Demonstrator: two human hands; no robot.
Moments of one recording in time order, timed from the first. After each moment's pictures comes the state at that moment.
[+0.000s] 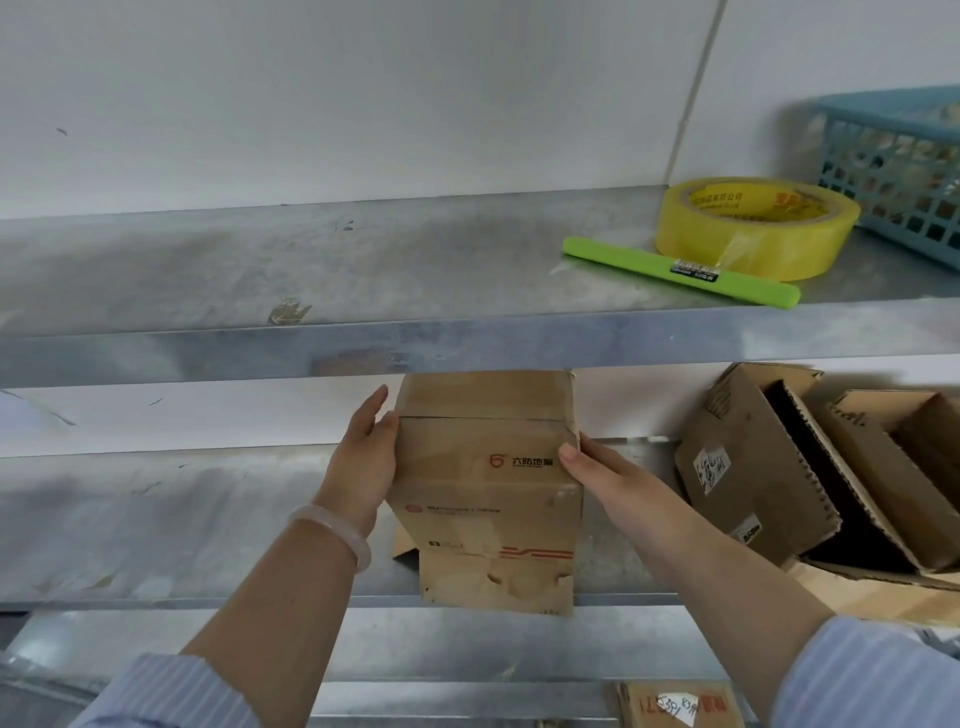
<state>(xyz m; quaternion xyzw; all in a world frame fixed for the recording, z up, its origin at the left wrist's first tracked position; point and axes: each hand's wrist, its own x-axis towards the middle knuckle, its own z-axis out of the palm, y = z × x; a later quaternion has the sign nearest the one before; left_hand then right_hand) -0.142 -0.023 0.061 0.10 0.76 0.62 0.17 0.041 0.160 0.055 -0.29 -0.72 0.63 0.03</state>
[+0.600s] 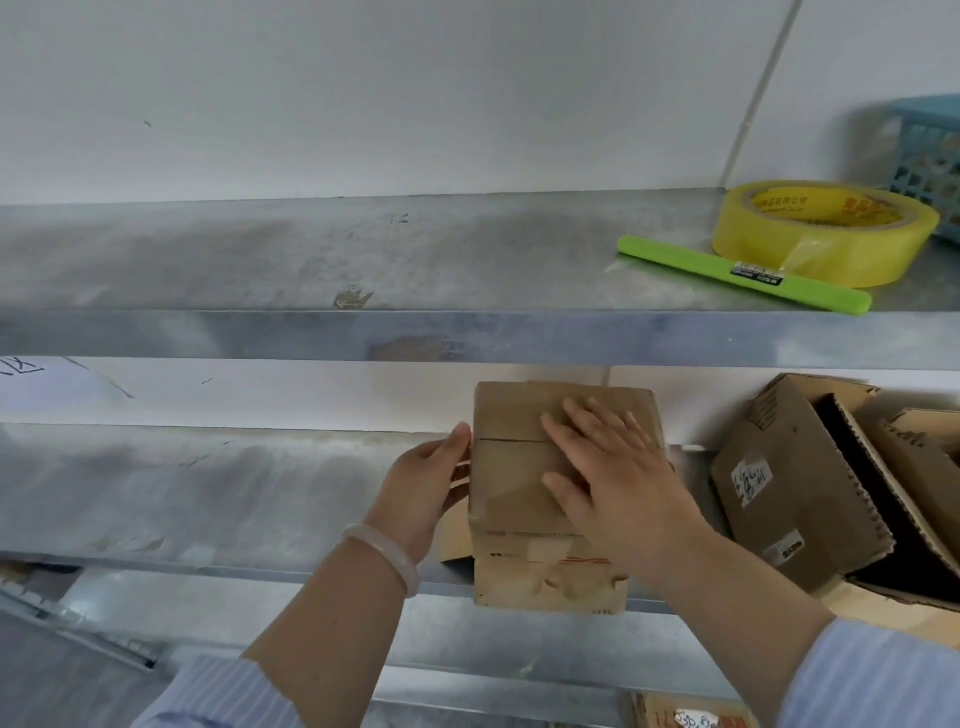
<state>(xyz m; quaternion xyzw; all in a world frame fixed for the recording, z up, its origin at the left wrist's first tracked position) -0.106 -0.030 0.056 0.07 0.67 0.67 0.30 0.026 0.128 0.077 -0.13 -0.98 0.12 0.08</state>
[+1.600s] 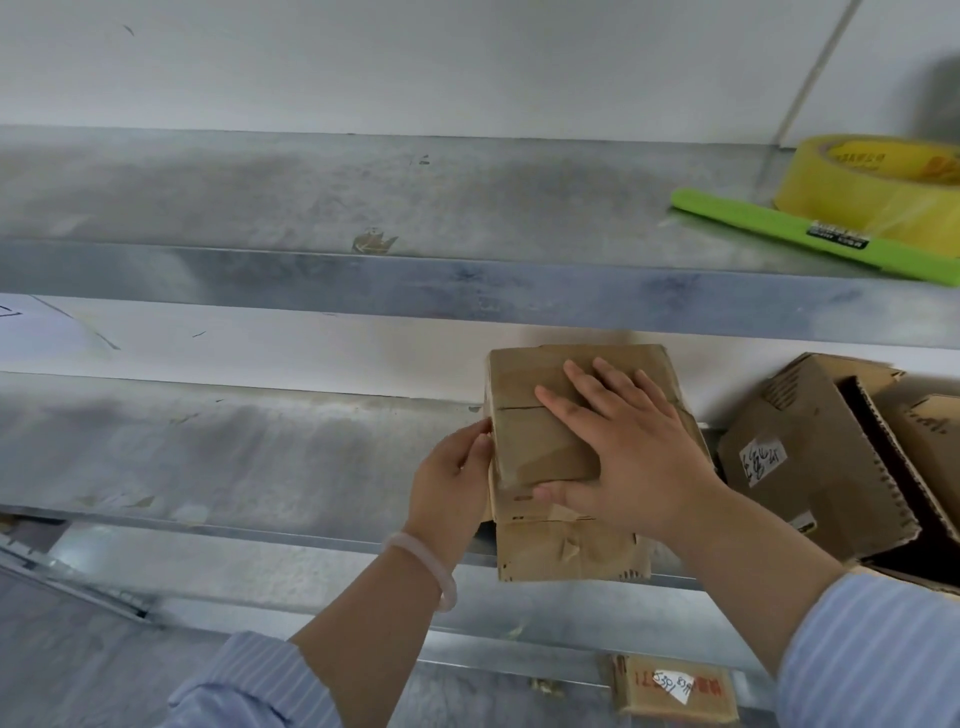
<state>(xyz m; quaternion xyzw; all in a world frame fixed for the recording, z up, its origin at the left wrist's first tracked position) -0.090 -0.022 0.010 0.16 0.76 0.61 0.16 0.006 0.142 0.065 -0.08 -1.00 0.02 0.04</state>
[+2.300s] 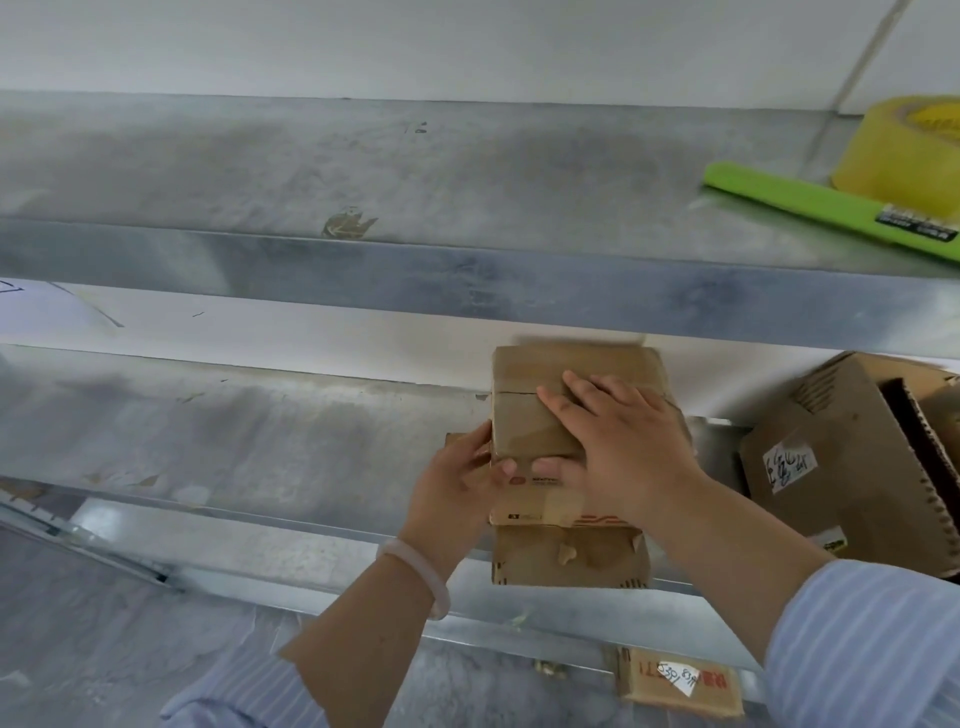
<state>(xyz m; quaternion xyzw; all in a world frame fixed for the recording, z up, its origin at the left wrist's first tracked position) -0.093 -0.023 -0.010 0.20 0.75 0.60 0.20 -0.026 0.156 0.037 -0.09 -1.00 -0.02 -0.01</state>
